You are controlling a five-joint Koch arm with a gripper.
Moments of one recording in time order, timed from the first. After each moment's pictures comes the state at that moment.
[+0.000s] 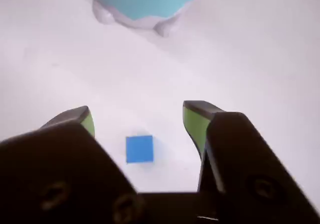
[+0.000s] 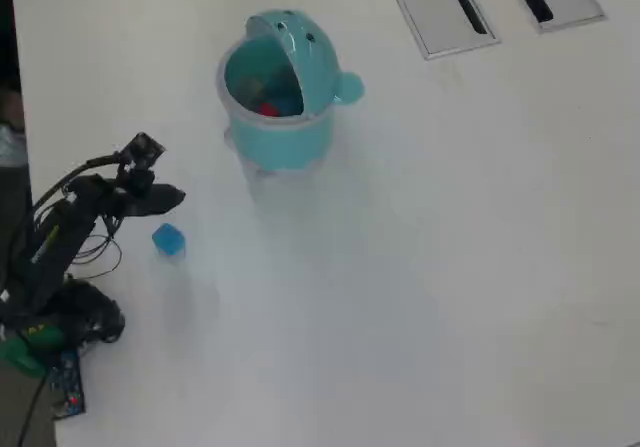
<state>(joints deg) -32.4 119.2 94.1 75.1 -91.9</state>
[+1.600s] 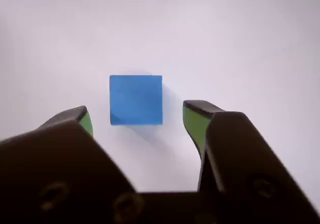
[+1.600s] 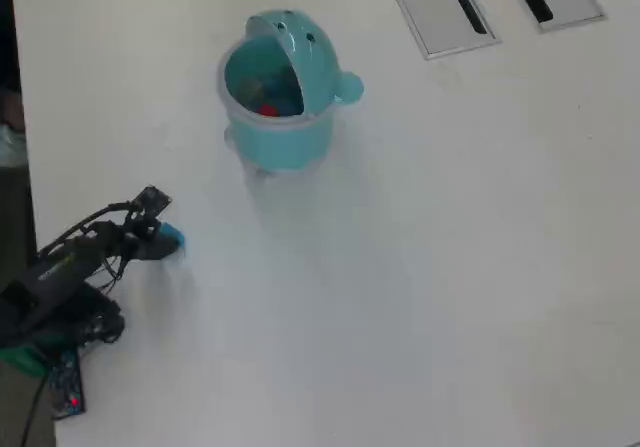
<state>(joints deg) -36.2 128.1 140.7 46.5 -90.9</state>
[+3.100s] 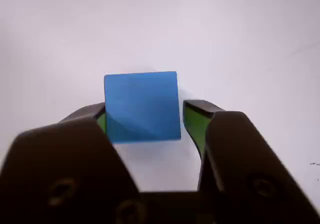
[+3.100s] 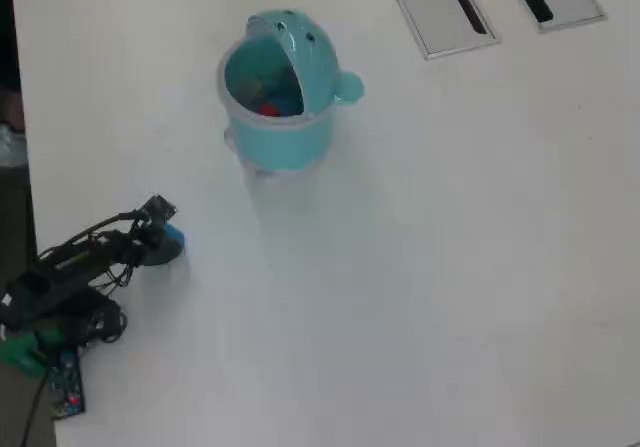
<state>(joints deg) -37.3 118.7 152.2 23.9 -87.0</state>
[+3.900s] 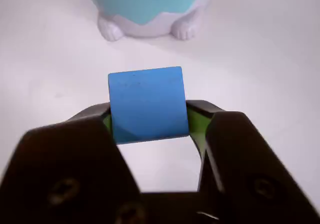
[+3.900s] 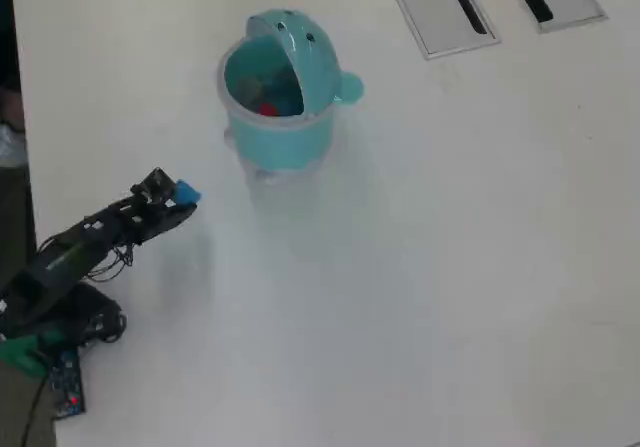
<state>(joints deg) -36.6 122.6 134.8 23.3 -77.7</state>
